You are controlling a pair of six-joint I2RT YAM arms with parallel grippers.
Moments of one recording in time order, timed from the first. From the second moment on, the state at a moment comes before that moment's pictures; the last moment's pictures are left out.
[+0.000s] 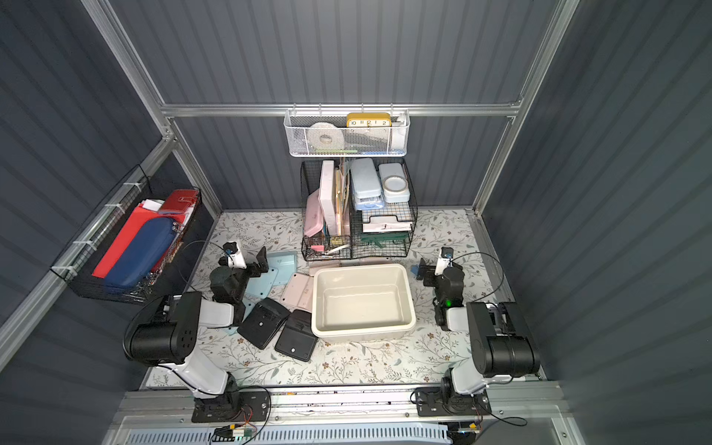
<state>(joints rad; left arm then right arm) 0.01 1.69 0.46 1.18 0.12 -0.02 -0.01 1.55 0.37 0.91 0.03 0.05</state>
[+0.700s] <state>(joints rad) 0.01 1.69 0.46 1.18 0.12 -0.02 -0.01 1.55 0.37 0.91 0.03 0.05</state>
